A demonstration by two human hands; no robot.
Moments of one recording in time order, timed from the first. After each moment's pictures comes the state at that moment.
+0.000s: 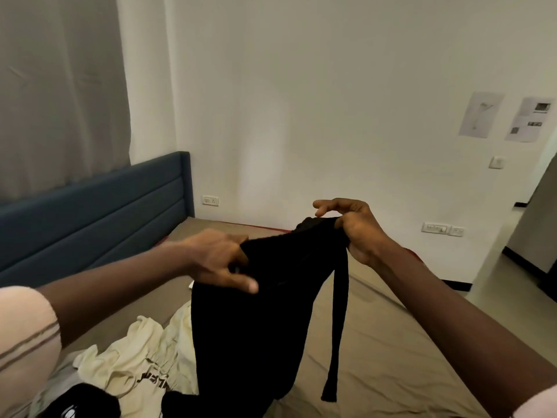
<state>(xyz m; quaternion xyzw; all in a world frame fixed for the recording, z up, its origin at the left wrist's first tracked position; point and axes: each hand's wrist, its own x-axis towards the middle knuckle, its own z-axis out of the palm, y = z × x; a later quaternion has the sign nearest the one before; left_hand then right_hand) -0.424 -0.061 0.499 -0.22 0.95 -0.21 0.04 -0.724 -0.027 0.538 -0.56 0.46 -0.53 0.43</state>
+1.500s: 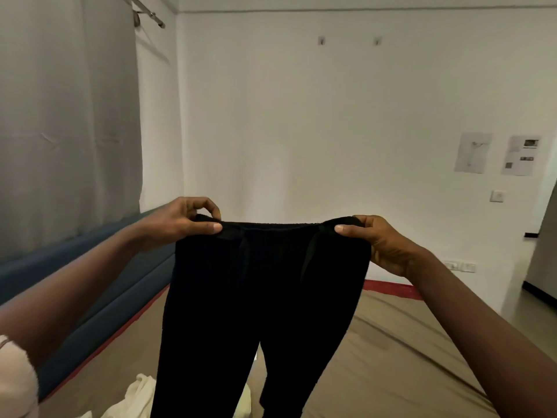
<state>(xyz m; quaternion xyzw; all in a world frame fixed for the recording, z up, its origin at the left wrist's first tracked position) -0.346 -0.084 0.612 -0.38 0.80 0.29 -0.35 -0.764 -0.038 0.599 -0.63 0.41 -0.47 0.45</state>
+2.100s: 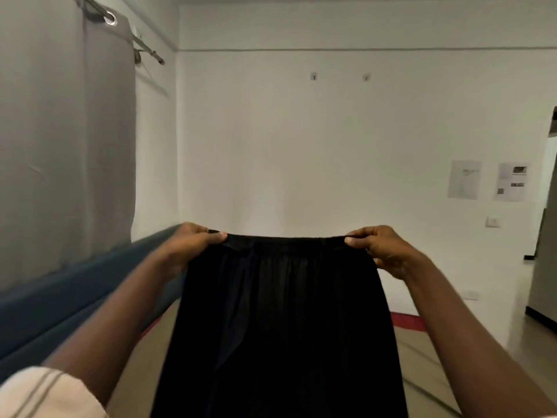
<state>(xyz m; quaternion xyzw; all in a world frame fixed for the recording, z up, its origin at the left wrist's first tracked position) -0.386 -0.138 0.628 -0.53 0.60 0.36 -0.48 -0.783 -0.101 0.643 -0.57 0.55 -0.50 0.36</state>
